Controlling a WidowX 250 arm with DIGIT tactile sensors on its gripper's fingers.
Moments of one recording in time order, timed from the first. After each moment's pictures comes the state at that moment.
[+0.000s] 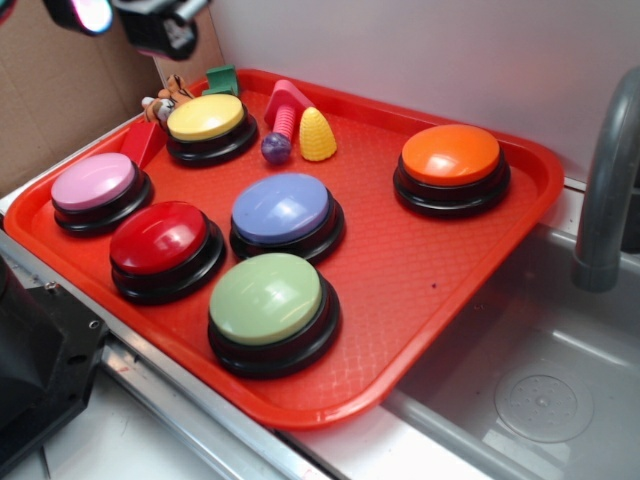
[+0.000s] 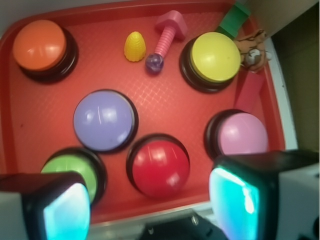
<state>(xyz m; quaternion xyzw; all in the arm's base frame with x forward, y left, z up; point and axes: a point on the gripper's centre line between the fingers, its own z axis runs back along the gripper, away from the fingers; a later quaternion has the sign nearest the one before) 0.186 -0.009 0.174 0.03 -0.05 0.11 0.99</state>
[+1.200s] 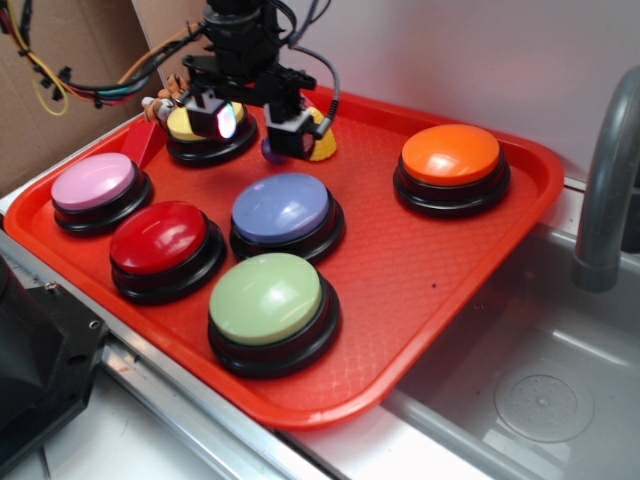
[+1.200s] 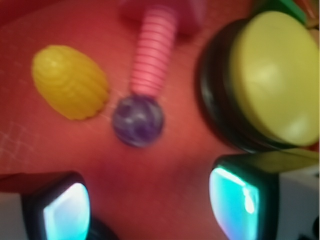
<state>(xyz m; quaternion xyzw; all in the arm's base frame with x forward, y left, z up) 0.271 0.025 0.044 0.04 -0.01 0.19 0.98</state>
